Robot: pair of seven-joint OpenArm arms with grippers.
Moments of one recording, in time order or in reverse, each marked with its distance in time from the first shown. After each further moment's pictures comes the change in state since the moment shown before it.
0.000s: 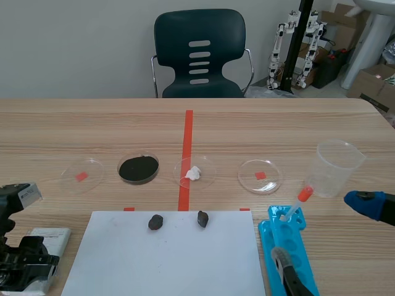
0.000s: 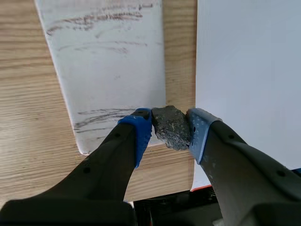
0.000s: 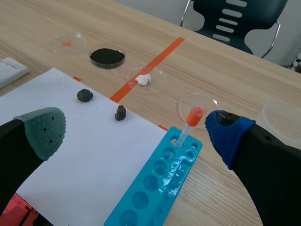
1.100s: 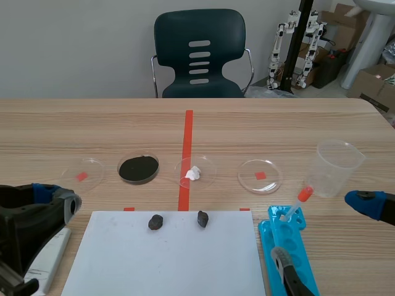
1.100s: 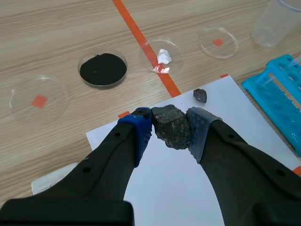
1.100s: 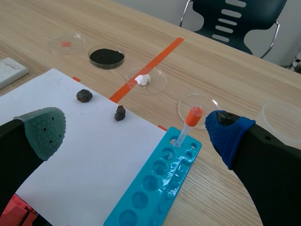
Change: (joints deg) left arm 32.3 -0.9 -7.5 27.8 14.8 -12.3 -52.2; right arm 0.0 0.0 0.0 0.0 0.0 0.0 0.0
